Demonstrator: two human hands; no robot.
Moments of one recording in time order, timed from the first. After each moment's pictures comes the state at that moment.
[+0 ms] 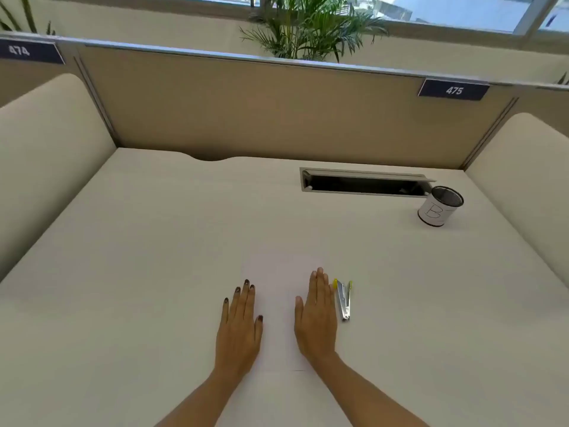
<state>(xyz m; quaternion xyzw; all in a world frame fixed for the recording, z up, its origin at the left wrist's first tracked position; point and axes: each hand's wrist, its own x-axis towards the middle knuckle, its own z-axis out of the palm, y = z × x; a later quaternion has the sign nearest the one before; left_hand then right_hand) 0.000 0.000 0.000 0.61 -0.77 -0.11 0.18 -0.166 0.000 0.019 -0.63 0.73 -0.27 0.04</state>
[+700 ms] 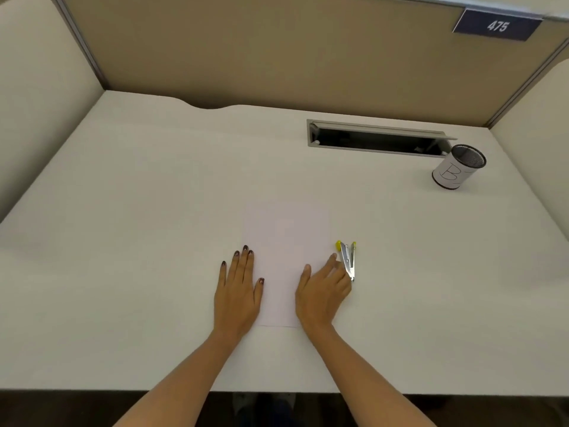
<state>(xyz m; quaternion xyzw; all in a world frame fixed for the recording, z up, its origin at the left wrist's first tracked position) -0.001 0.007 -0.004 0.64 -0.75 -0.09 0.13 -0.153 0.012 0.037 -0.45 0.87 -0.16 0.08</state>
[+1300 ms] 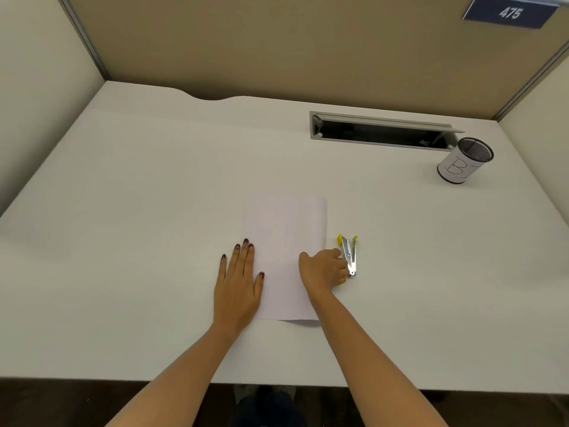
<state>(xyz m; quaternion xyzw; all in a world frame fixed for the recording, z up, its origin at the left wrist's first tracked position) -0.001 0.007 -0.006 0.64 -0.75 -0.10 0.14 -0.159 -0.027 0.073 -0.28 0.90 -0.17 0.30</state>
